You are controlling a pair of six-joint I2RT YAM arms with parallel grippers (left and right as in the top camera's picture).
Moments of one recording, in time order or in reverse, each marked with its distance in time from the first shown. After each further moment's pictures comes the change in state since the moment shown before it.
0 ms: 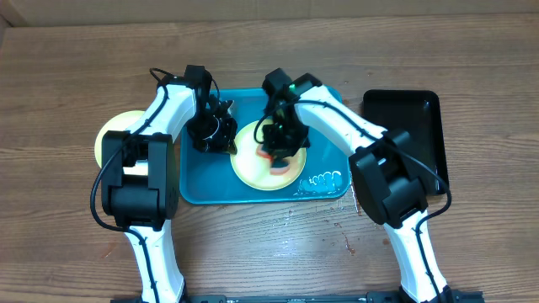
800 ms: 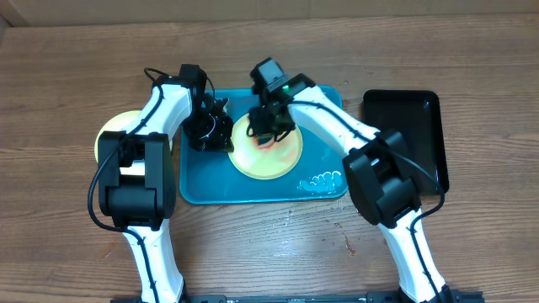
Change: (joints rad) left arm 0.015 0.000 0.000 0.011 -0.001 -0.008; right arm 0.054 0.029 0.034 0.302 0.065 0.042
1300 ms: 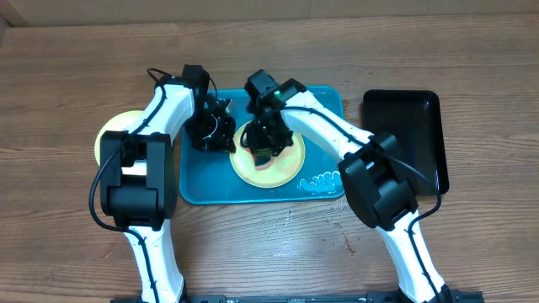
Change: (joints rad) left arm -0.008 0.000 0.000 -0.002 0.005 0.001; right arm 0.010 0.000 0.001 -0.216 -0.093 0.000
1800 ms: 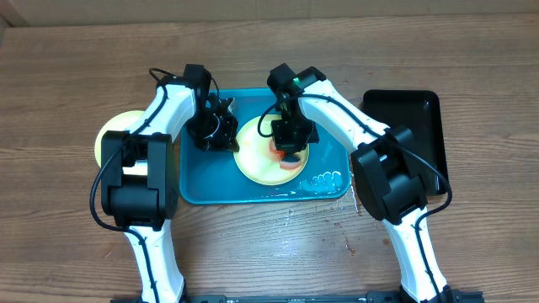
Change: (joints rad) left arm -0.004 0.000 0.000 0.010 0.033 0.000; right arm -0.082 -0.003 0.012 -0.144 0.175 0.005
